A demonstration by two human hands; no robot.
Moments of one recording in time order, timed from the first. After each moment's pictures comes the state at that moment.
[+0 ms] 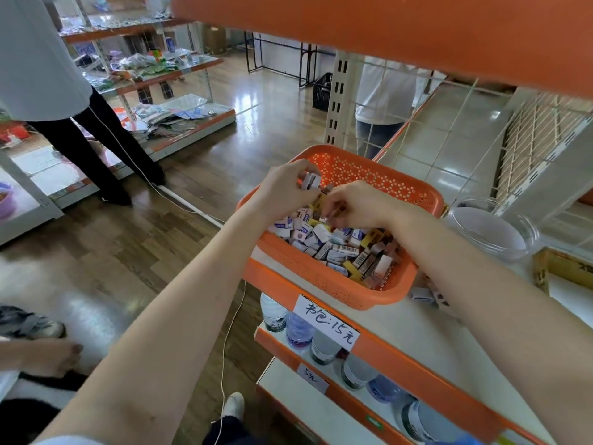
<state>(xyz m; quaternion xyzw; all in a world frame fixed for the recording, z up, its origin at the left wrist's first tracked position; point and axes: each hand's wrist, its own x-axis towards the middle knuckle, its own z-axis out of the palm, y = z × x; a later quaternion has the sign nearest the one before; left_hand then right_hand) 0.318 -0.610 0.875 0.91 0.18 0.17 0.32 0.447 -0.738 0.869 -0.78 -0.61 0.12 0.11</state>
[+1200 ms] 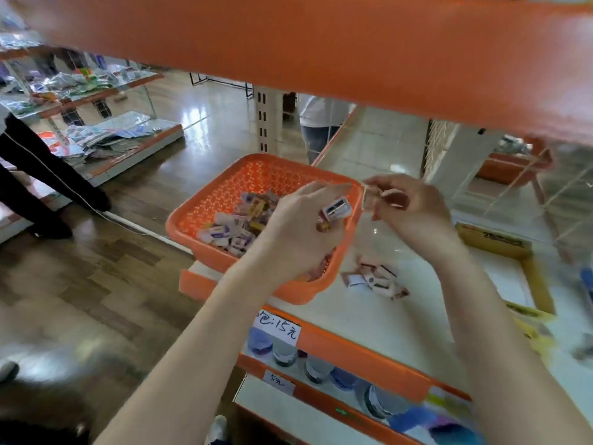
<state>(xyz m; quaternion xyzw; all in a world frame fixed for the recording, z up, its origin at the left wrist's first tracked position) 0.300 -0.751 0.919 0.92 0.03 0.21 0.33 0.416 -0.894 0.911 -0.80 -0.30 0.01 0.52</state>
